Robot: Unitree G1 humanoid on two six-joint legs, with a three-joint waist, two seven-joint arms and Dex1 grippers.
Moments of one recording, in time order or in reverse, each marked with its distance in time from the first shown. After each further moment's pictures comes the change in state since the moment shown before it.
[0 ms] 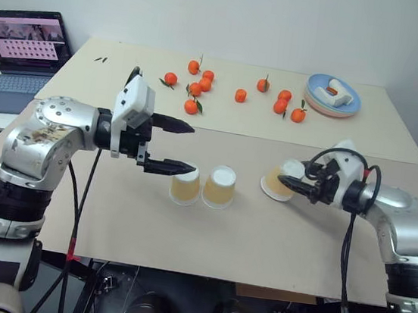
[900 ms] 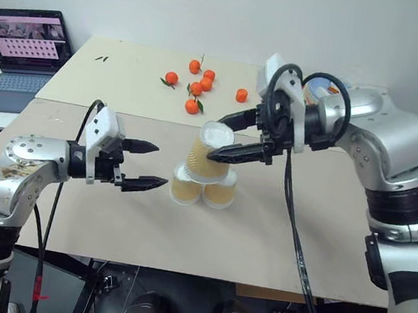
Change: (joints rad) left arm 0.316 0.096 0.142 -0.144 -0.043 0.070 0.157; right arm -0.606 0.080 0.357 -0.093 0.152 0.292 0.319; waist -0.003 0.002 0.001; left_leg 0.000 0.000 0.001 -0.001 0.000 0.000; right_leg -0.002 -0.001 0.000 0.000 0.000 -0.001
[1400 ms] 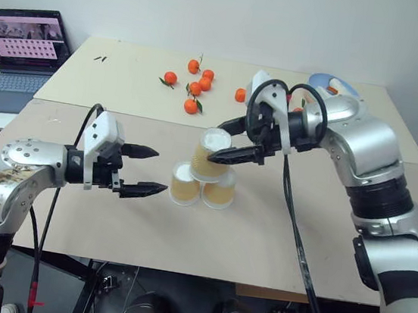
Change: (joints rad) left arm 0.035 0.016 0.014 -0.046 -0.035 0.023 0.014; right arm 0.004 0.058 0.038 0.142 -0.119 -0.106 0.042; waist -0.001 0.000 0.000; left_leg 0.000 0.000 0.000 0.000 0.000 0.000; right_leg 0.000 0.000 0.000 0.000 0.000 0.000
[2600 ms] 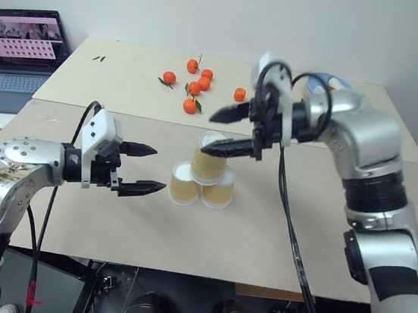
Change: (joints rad) left arm 0.000 0.014 0.007 -0.007 -0.005 0.000 0.008; right arm -0.090 0.059 -0.167 -0.010 0.109 0.139 0.010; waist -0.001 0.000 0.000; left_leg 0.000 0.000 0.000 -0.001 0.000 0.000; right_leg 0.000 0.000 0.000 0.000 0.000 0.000
